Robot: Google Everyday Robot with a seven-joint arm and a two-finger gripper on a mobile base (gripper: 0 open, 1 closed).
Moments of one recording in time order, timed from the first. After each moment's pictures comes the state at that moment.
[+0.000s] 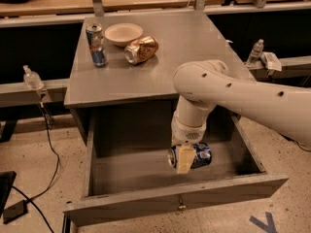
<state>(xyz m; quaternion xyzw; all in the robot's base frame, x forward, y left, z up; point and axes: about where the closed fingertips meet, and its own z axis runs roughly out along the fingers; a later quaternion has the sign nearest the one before) 0.477 -0.079 0.684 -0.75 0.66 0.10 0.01</state>
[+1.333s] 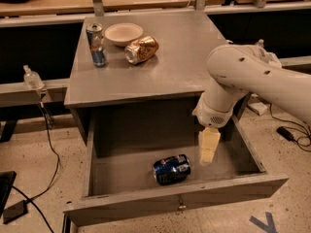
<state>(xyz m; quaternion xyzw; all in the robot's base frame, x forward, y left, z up) 0.520 -0.141 0.715 -0.69 0.72 0.06 0.06</state>
